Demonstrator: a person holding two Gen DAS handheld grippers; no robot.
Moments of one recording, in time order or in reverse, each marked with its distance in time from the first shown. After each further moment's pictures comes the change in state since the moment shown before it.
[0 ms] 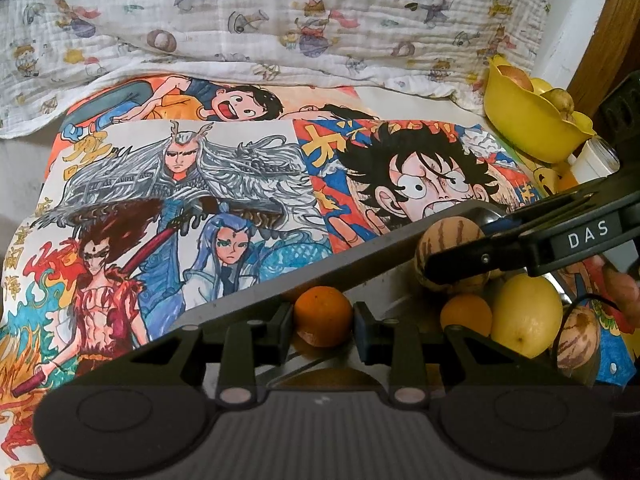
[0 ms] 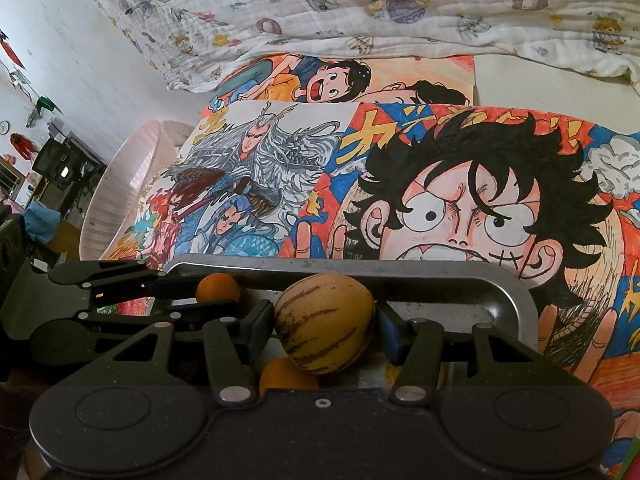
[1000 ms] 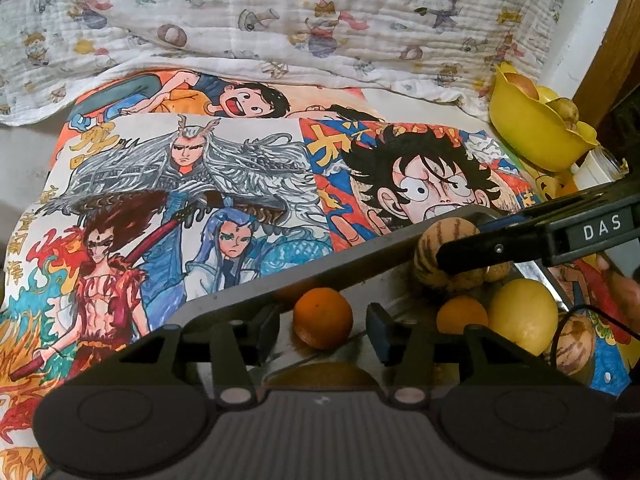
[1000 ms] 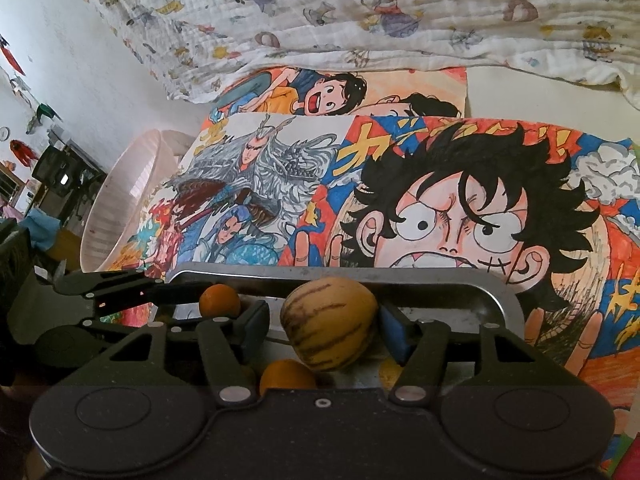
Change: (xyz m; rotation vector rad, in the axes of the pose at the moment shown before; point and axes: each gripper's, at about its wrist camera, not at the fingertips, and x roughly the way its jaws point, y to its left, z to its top) left arm -0.005 0.001 -0.002 -0.040 -0.002 0.005; right arm -0.012 -0.002 0.000 0.008 -0.031 -0.001
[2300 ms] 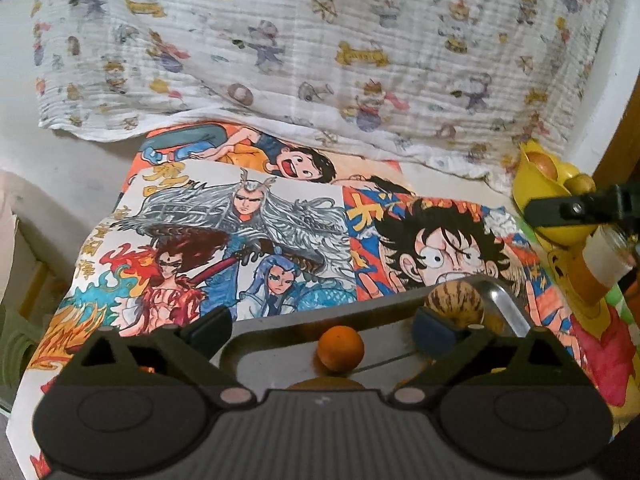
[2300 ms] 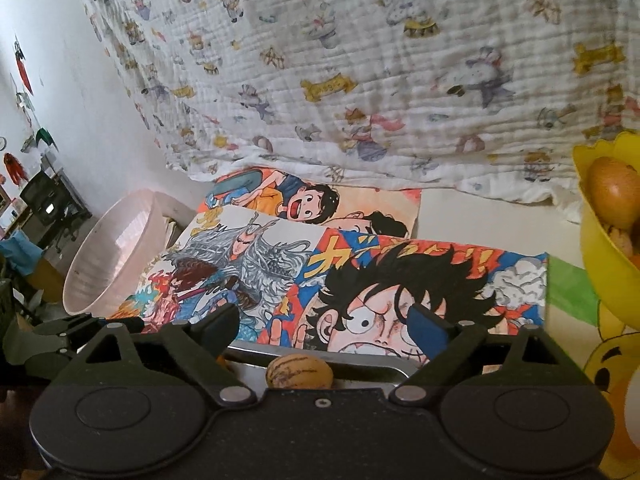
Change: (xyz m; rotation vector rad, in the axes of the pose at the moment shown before) left arm -0.055 -0.003 -0.002 -0.140 -0.185 0.109; right arm -0.085 0.001 0.017 -0.086 -0.241 -0.091
